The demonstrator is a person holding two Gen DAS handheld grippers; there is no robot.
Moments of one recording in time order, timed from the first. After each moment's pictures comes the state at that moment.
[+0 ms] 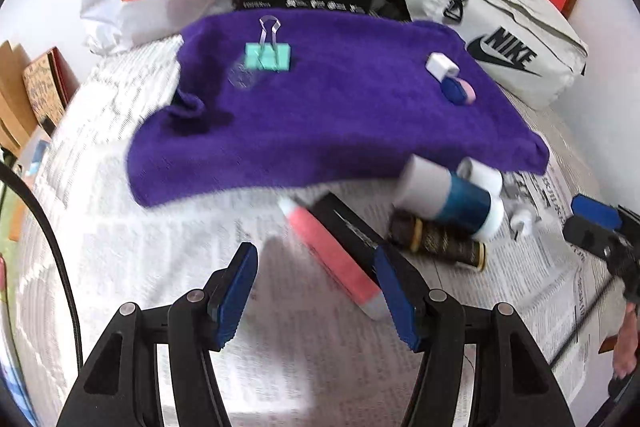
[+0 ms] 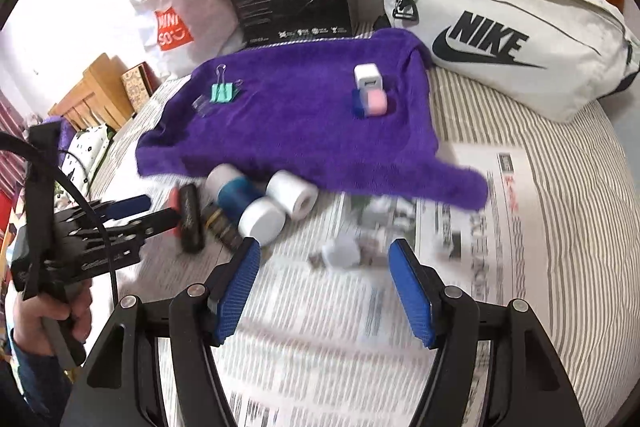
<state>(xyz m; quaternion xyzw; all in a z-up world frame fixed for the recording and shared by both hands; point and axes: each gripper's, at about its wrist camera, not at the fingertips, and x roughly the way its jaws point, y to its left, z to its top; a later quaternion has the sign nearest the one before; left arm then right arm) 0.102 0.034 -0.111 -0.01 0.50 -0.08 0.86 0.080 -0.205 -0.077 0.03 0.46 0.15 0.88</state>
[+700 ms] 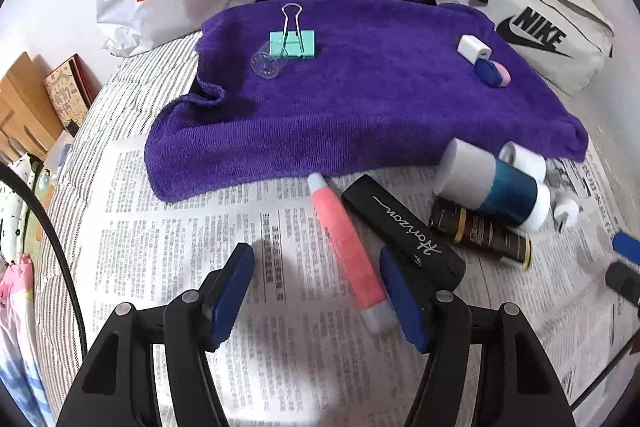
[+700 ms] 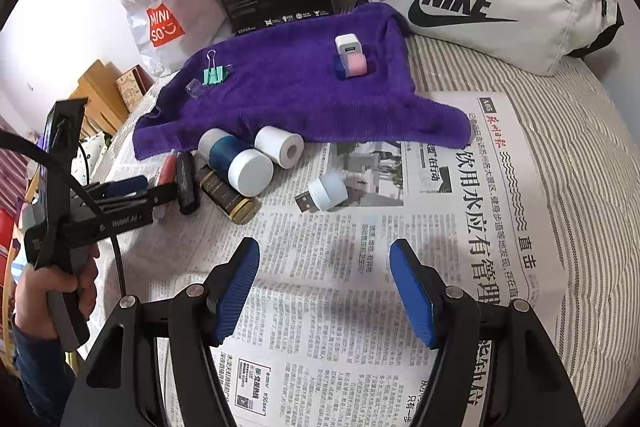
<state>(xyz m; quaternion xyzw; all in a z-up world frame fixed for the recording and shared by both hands) 0.104 0.034 -0.122 0.03 0.50 -0.02 0.87 0.050 -0.221 -0.099 0.06 0.47 0.14 0.87</state>
